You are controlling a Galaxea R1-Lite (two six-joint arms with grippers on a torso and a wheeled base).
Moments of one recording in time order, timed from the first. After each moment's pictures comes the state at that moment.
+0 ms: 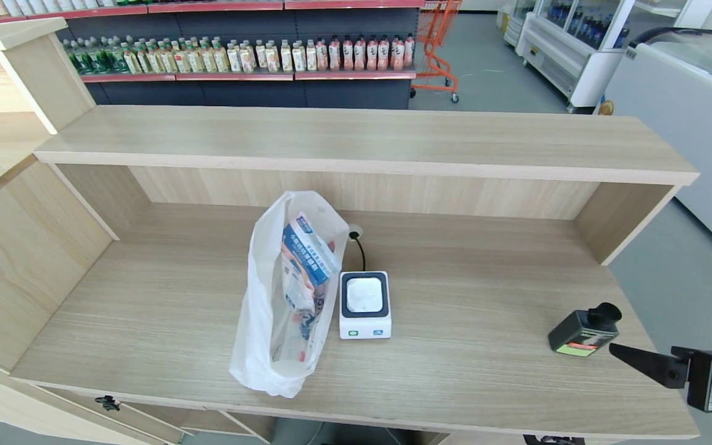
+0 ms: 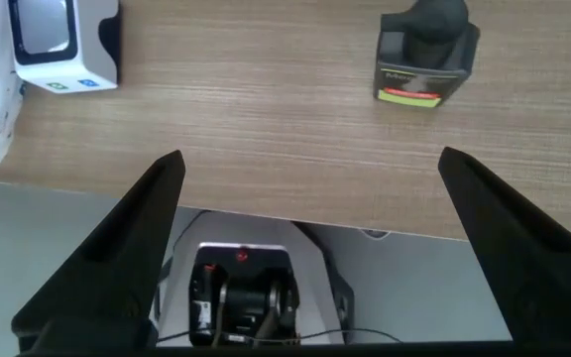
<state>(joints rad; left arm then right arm) 0.00 0.00 0.00 0.00 0.00 0.00 -0.02 1.11 -0.34 -0.29 0.20 0.09</state>
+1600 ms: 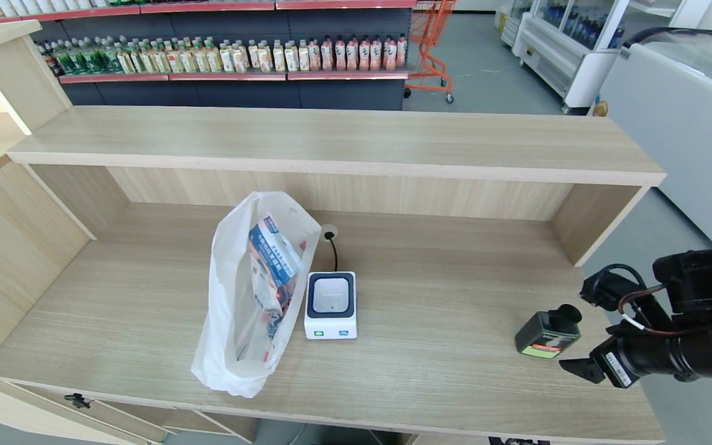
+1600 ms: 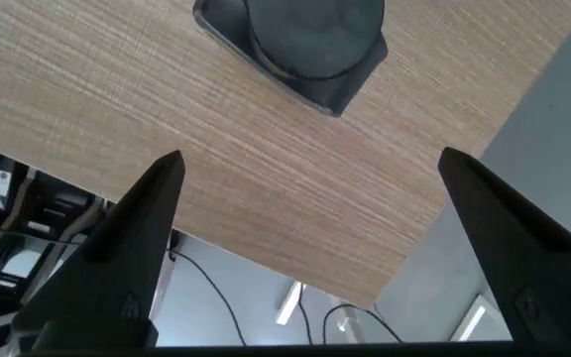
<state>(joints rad) 0.00 0.00 0.00 0.00 0.00 0.00 0.01 1.66 -0.58 -0.26 0.07 -0.50</state>
